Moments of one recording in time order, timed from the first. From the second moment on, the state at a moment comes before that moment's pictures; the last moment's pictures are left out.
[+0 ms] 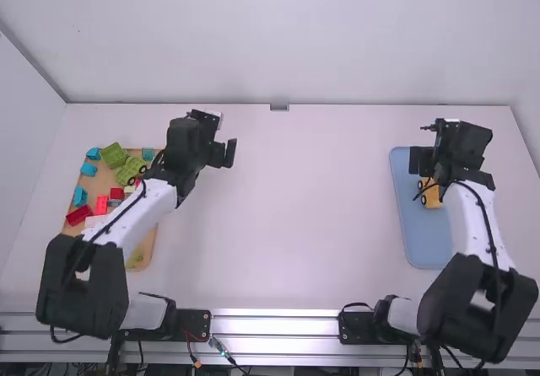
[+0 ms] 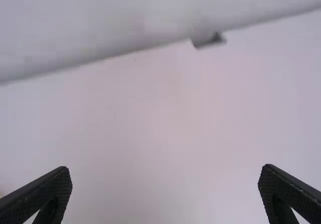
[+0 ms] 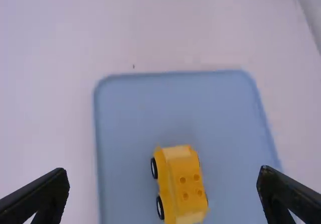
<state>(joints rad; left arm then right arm) -0.17 1.45 0.90 0.03 0.05 0.08 -0.32 1.42 1.02 -0.36 0.00 -0.32</state>
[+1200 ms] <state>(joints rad) 0.00 0.81 0.42 -0.11 0.00 0.01 0.00 0.77 0.54 -0.11 -0.02 -0.01</state>
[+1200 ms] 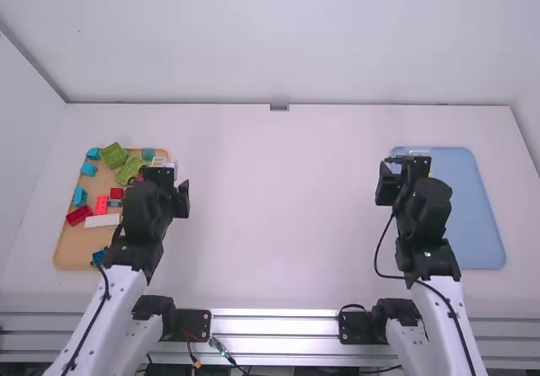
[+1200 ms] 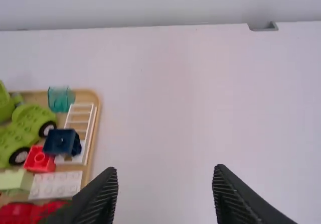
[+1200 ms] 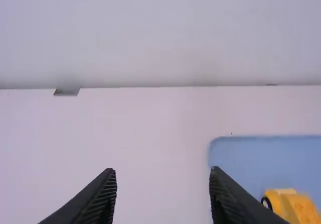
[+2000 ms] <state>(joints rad) 0.00 0.31 0.01 -0.10 0.00 0.00 0.00 0.28 0.05 -0.11 -0.01 0.00</state>
